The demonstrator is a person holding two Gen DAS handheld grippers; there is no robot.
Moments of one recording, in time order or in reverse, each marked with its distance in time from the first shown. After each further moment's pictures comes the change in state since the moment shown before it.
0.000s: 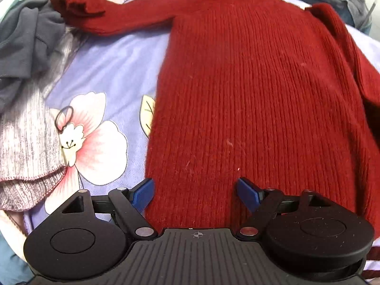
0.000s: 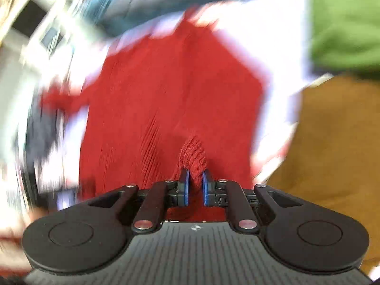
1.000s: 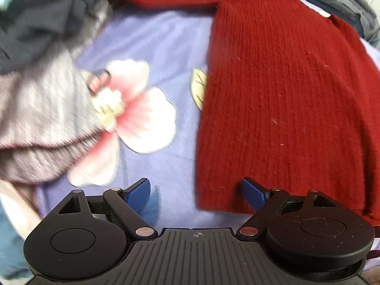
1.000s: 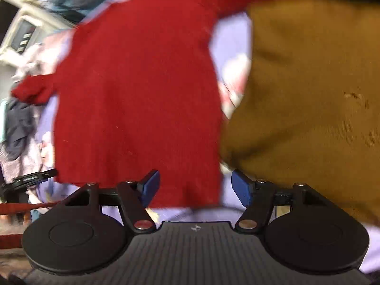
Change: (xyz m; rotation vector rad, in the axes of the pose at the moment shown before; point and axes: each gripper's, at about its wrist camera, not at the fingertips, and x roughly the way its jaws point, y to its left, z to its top) left arm -0.002 0.062 -0.020 -0.097 0.060 -0.069; right arm 0.062 -0.032 -0.126 0.109 0.296 -0.039
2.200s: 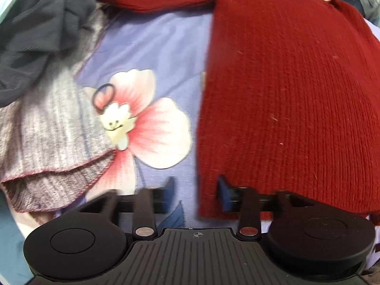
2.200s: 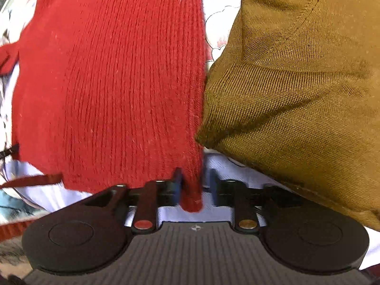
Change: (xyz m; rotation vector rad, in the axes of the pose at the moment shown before) left arm -0.007 0.007 0.015 0.102 0.018 0.098; right arm 0.046 0.018 0.012 -0.116 0.143 -0.174
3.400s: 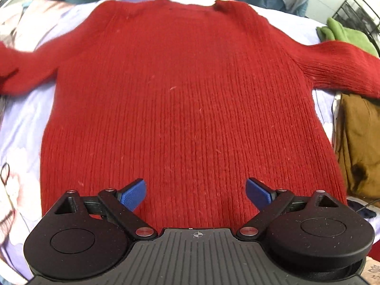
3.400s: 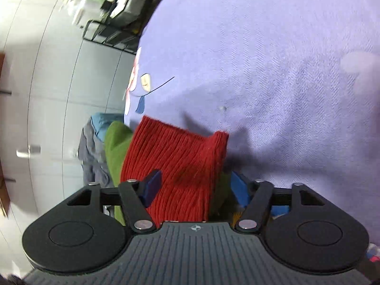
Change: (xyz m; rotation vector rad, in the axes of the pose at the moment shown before) left arm -0.036 -0.203 0.058 0.184 -0.033 -0.209; right arm -0.076 -0.320 0.071 1.320 -0.878 0.471
